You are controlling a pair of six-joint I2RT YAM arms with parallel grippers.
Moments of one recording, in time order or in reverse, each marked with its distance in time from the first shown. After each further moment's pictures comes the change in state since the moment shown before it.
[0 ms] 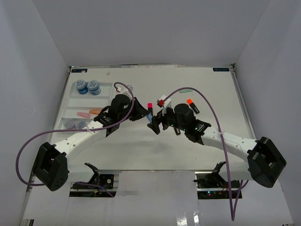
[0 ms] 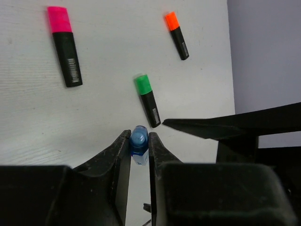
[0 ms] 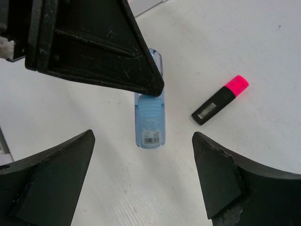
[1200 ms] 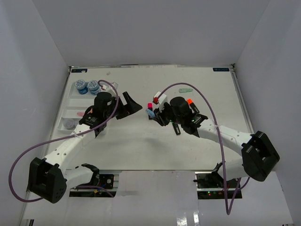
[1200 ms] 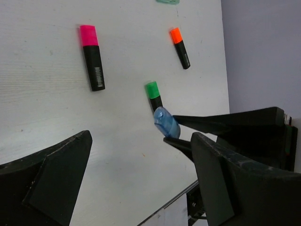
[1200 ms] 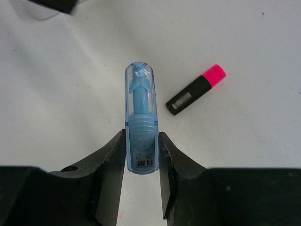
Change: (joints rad) left arm 0.229 -0.151 -0.038 -0.103 0.171 0.079; right arm -0.058 0.099 0.140 -0.189 0.011 -0.174
